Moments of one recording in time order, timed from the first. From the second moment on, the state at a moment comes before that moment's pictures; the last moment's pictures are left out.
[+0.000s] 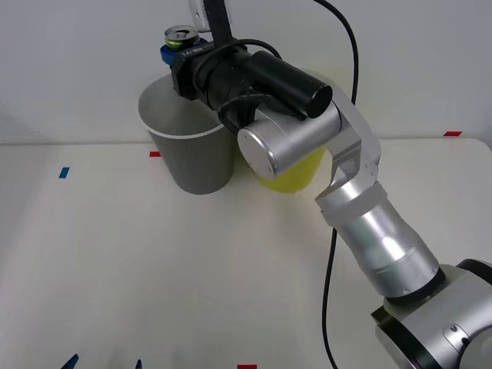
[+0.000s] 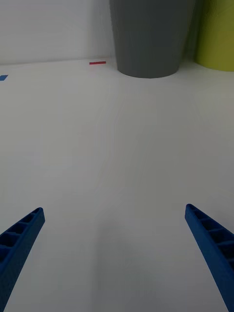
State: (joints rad) right arm -0.81 -0.07 0.37 -1.54 -0.26 0.53 1.43; left arm 0.99 0.38 -0.34 -1.89 0.29 -0.52 -1.74
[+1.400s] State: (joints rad) right arm -0.86 -0.04 0.36 -1.45 -0.20 0.50 1.43; left arm 0.99 0.38 -0.34 -1.89 0.29 -0.52 -1.74
